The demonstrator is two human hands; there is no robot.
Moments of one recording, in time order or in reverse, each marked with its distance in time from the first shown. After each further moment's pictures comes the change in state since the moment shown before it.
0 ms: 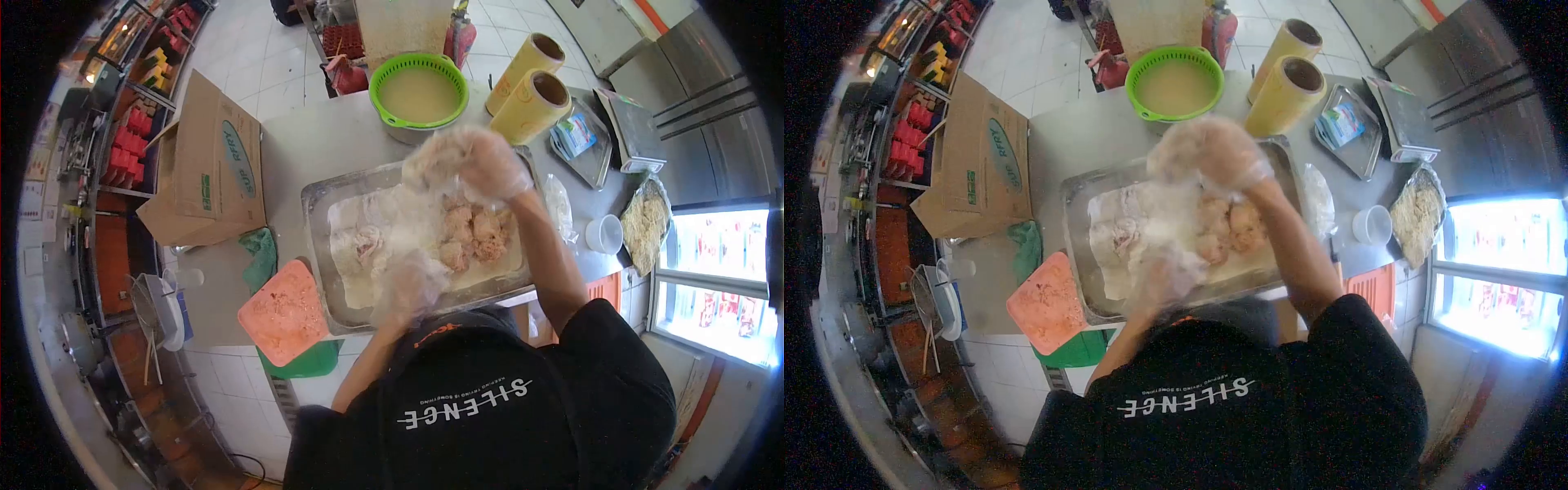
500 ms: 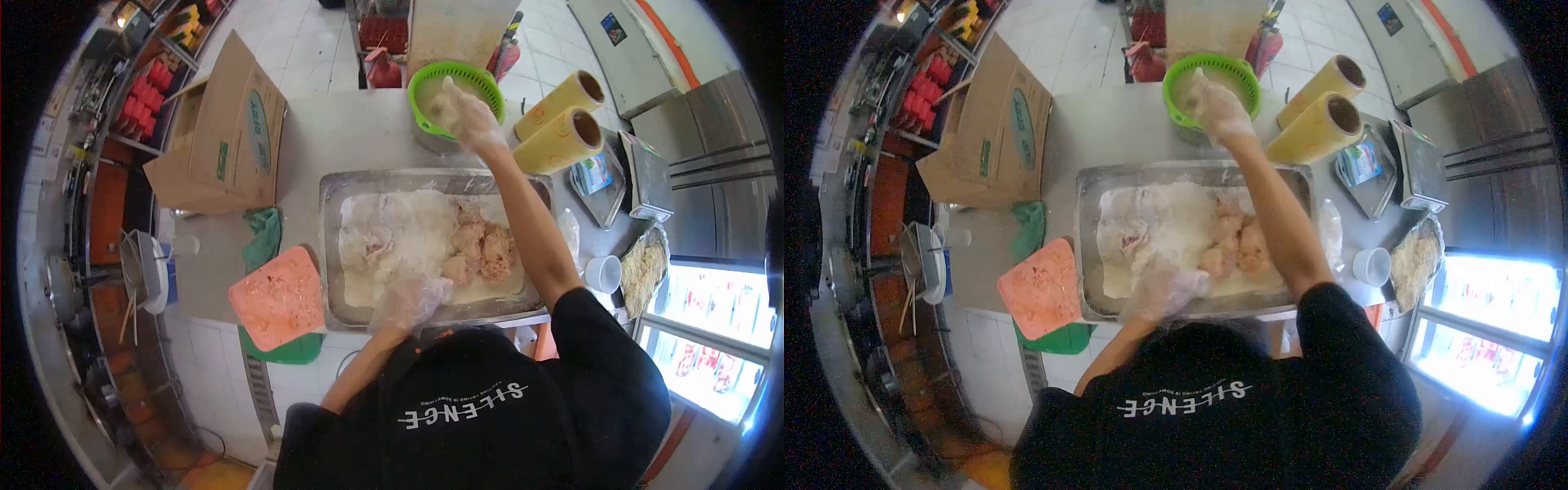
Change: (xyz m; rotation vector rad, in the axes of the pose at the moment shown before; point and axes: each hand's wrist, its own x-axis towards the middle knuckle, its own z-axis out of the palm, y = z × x) left_hand -0.004 -0.006 0.007 -0.202 -0.304 -0.190; right_hand 0.159 0.118 0.041 -0.719 0.288 -0.444
